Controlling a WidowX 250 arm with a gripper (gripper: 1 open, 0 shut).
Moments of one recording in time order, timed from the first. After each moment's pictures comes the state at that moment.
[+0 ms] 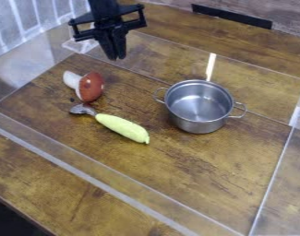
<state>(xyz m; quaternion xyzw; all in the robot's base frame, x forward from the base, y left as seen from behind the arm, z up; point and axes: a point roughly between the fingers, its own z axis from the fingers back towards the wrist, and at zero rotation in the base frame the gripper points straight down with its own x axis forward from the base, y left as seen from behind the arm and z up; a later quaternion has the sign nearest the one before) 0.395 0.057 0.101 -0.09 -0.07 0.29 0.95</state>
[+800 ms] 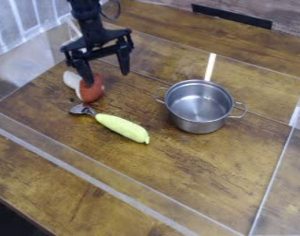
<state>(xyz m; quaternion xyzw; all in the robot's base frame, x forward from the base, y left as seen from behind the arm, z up) 0.391 0.078 0.064 -0.07 -0.08 0.36 0.93</state>
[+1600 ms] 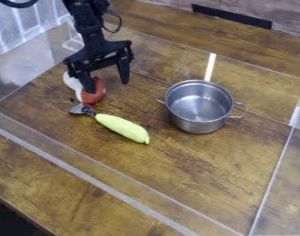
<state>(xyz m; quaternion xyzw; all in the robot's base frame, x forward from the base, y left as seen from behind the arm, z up) 0.394 0.085 0.040 -0.05 -0.08 0.39 0.92</state>
